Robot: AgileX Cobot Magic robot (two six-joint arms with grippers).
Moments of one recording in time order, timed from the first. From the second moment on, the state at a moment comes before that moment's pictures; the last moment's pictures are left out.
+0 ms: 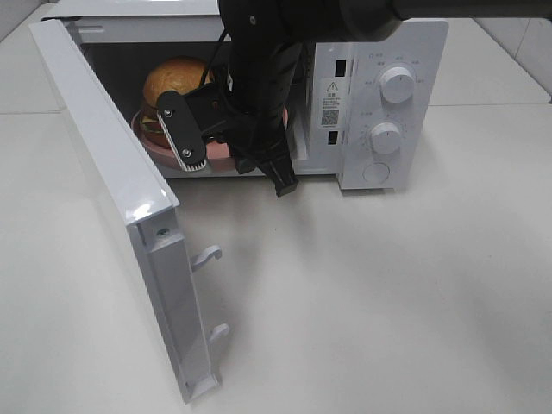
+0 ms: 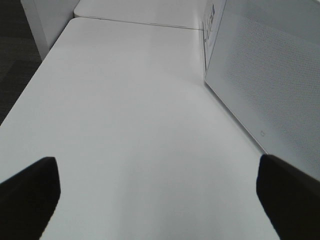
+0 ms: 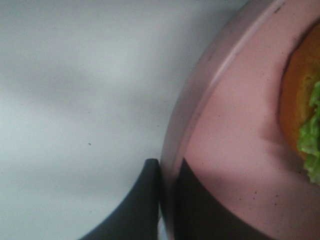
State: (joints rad) left arm 0.02 0.00 -0.51 0.00 1.07 -0.07; right arm 0.74 2.17 -1.77 -0.22 0.82 -1.23
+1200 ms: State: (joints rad) left arm 0.02 0.00 -0.51 0.00 1.07 -0.07; right arm 0.69 2.41 -2.14 -0.27 0.89 -1.20
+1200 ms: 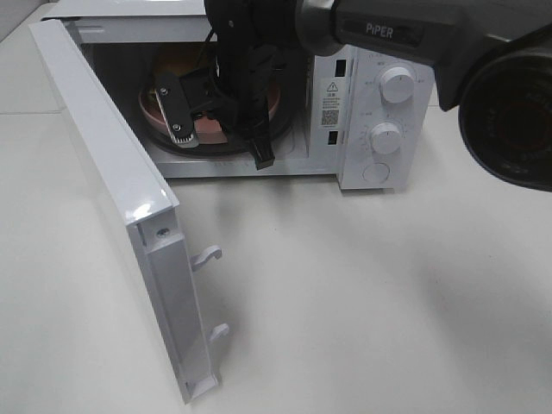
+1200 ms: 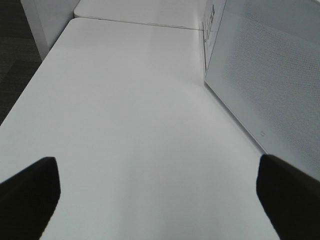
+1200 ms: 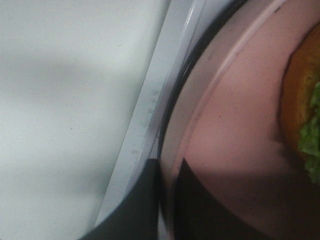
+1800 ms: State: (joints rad) left arm 0.02 0.00 -0.51 0.00 1.07 -0.07; right arm 0.67 2.45 -2.17 -0.27 0.88 -1.20
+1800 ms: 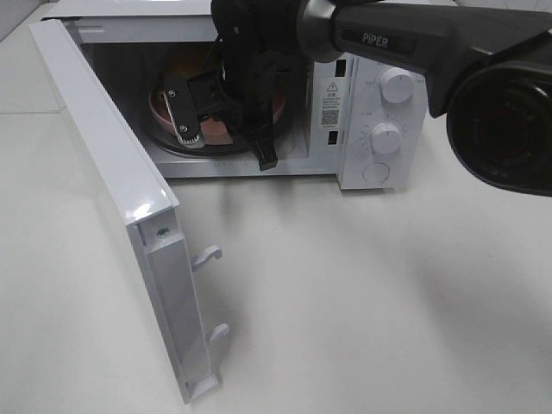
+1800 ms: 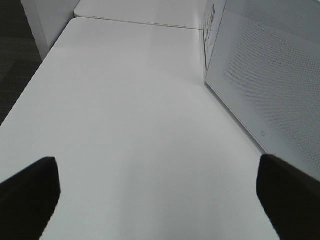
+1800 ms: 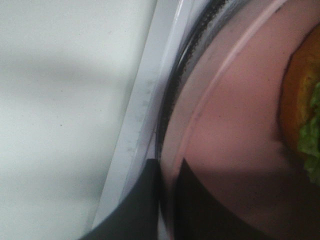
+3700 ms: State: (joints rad) left arm 0.02 0.00 -0.51 0.00 1.07 -0.07; right arm 0.67 2.48 -2.19 -0.23 0.80 -1.12
